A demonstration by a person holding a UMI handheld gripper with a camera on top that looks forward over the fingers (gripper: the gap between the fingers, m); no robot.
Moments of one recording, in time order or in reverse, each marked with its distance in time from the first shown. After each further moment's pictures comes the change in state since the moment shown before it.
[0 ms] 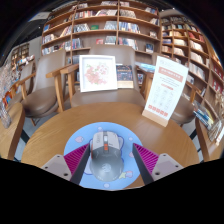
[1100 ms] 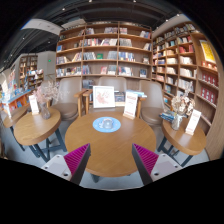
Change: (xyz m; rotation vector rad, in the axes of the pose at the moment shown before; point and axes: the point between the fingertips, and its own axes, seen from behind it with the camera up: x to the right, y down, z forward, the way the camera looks) arm 0.029 0.109 -0.432 0.241 -0.029 -0.012
